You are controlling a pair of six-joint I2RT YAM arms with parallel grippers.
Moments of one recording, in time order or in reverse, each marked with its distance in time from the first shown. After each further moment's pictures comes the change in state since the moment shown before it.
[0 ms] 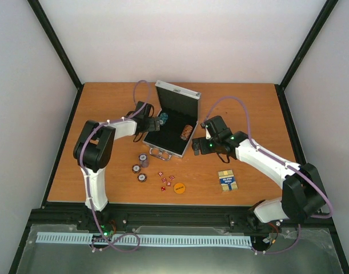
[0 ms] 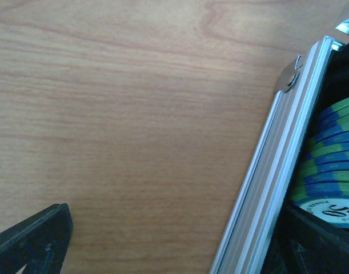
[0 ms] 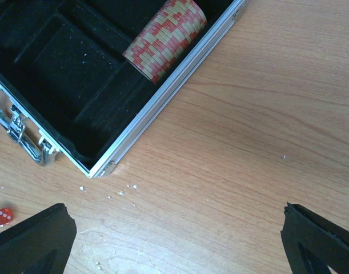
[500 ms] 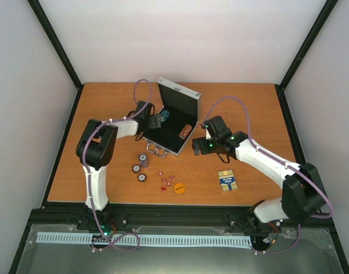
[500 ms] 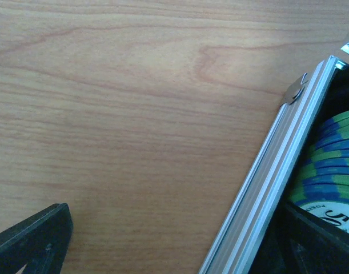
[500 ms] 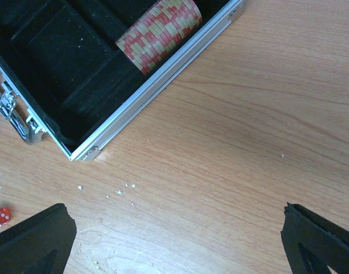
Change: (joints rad) left arm 0.000 0.046 0.012 0.117 -0.015 -0.011; right arm 0.000 0.000 0.000 -0.003 0.004 0.000
